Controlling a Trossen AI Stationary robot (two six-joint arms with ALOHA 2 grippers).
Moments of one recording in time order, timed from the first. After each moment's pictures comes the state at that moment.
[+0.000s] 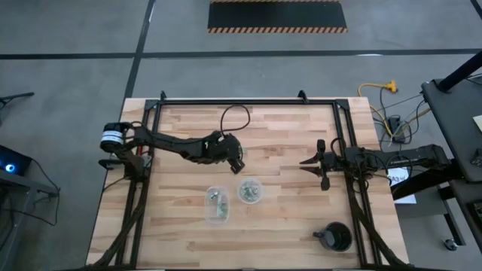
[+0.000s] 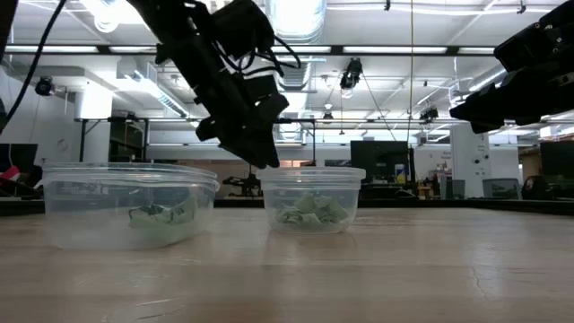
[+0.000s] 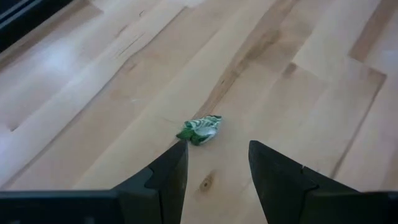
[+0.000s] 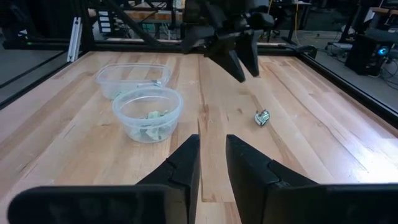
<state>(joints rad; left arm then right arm) 0.04 1.67 1.02 -0.21 -0.42 -0.48 0.07 0.24 0.01 0.03 0.07 0.02</state>
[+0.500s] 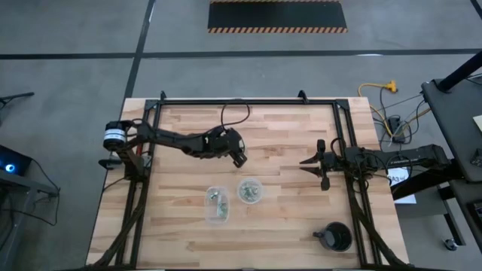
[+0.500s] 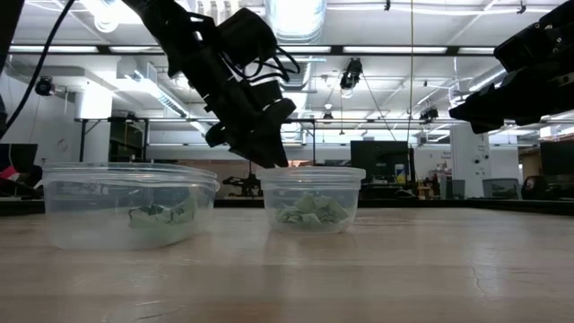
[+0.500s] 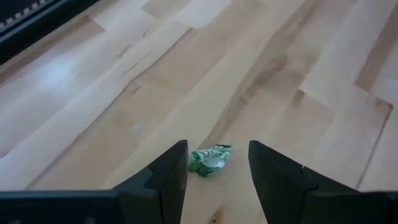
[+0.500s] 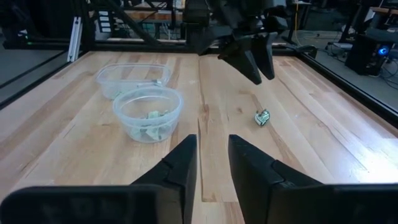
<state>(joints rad) 0.11 1.70 1.01 -0.09 -0.37 -0.43 0.07 0.24 0.01 0.03 0.07 0.02</state>
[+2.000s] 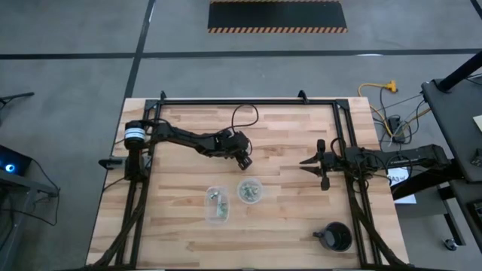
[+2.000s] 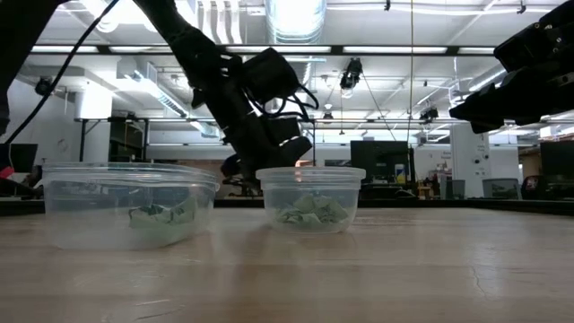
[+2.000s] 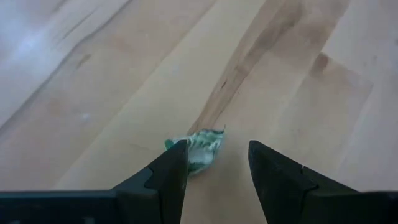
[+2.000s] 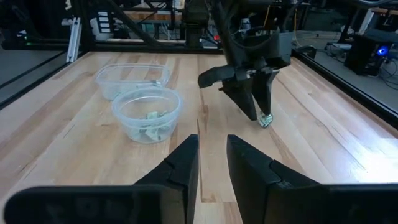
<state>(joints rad) 0.16 1.90 1.10 -0.08 -0.24 -0.41 0.07 0.24 0.01 0.03 0.07 0.02</state>
